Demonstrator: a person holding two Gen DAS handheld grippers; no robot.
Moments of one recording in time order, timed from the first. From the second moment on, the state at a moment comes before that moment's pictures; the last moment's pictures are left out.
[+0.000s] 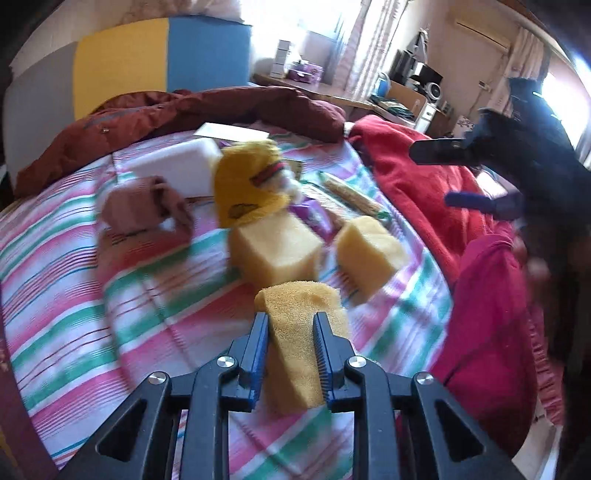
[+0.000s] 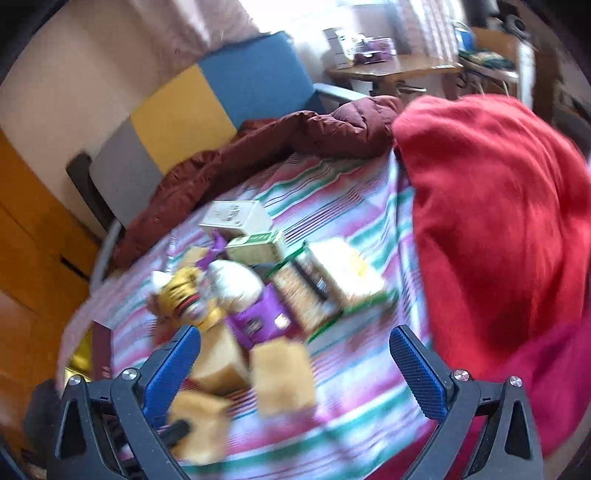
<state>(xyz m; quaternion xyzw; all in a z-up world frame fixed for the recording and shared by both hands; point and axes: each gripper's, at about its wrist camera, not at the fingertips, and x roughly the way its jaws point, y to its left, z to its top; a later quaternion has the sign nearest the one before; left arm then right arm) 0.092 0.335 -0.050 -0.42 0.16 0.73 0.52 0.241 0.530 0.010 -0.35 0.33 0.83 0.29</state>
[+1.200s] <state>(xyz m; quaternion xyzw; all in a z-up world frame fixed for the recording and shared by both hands) 0.097 0.350 -0.081 -0.45 0.18 0.70 0.52 0.170 0.637 -0.068 -0.47 0.32 0.79 0.22</state>
